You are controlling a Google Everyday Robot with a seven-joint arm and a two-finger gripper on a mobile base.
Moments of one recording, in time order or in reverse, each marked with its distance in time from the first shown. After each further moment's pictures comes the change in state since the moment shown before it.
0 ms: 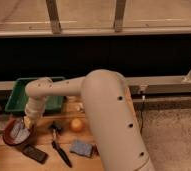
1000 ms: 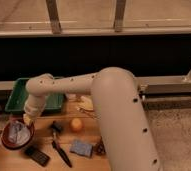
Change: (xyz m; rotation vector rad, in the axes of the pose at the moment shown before) arm 0.004 0.023 -0.052 0.001 -0.076 -0.071
